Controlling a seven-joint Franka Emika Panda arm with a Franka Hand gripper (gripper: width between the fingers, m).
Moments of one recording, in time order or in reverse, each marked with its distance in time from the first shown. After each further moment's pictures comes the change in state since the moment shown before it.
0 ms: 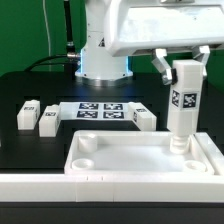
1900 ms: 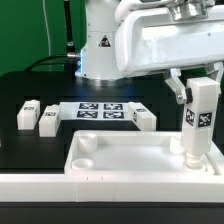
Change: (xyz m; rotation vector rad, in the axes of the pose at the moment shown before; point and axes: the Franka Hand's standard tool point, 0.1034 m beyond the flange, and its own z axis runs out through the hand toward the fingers) arm 0.008 -0.008 0.024 0.043 -0.042 0.007
